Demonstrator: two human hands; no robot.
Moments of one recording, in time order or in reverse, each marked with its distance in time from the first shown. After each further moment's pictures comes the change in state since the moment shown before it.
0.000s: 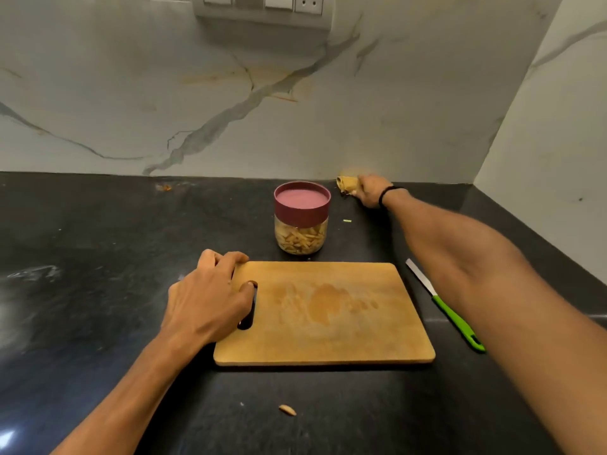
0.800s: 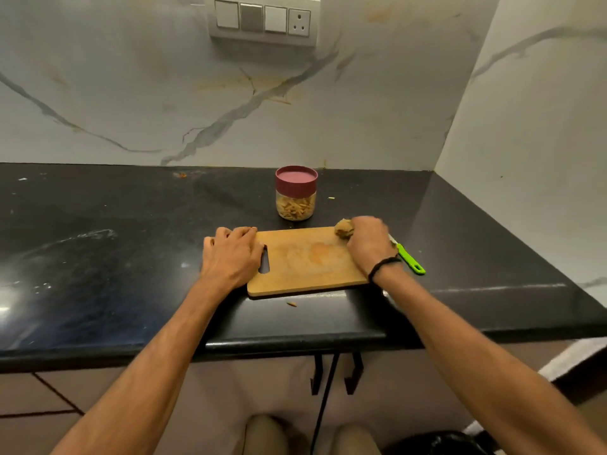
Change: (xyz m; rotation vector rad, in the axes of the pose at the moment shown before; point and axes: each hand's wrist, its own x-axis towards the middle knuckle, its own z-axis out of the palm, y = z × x) left_hand -0.038 0.009 -0.006 0.137 -0.019 0.104; right_hand -0.304 -0.081 -0.008 0.032 0.256 0.144
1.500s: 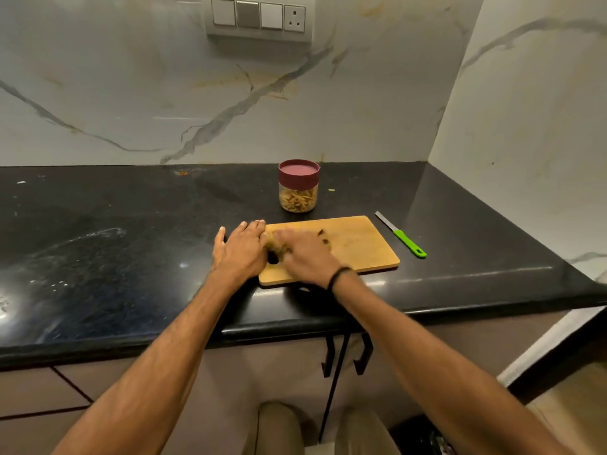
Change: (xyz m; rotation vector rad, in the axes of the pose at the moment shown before) left_hand -0.002 -0.005 0.005 -0.043 -0.079 0.044; right_hand -0.058 -0.096 0.018 0.335 -0.229 -0.352
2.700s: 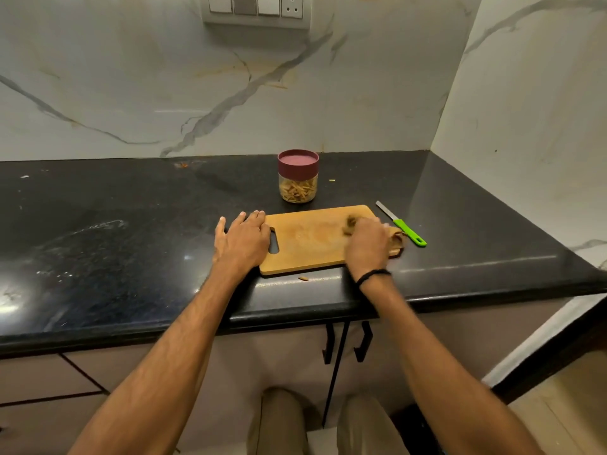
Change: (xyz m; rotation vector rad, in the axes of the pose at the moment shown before) left_hand 0.000 0.005 0.005 -0.037 0.069 -0.029; right_hand -0.046 0.027 -0.043 -0.230 0.353 0.618
